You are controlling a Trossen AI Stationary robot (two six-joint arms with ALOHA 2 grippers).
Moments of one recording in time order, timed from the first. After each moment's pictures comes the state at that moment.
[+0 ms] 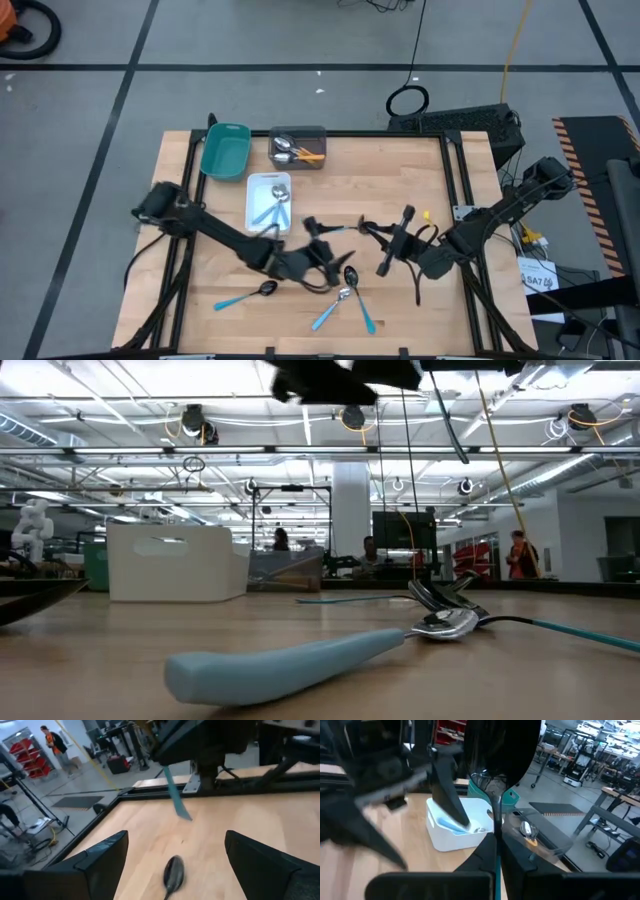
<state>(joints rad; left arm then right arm) -0.40 1.86 1.17 0.44 -0.82 0.09 0.59 1.25 0.72 0.19 1.07 0.06</state>
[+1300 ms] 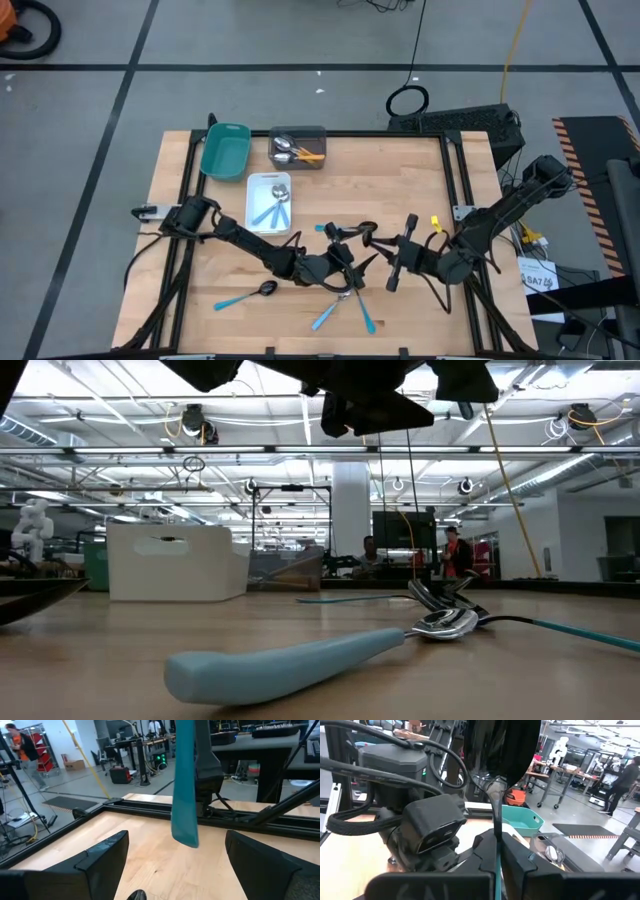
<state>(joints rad) -0.37 2.14 1.37 0.71 -0.82 0.05 0.69 1.24 0.72 0.39 1.04 -0.07</state>
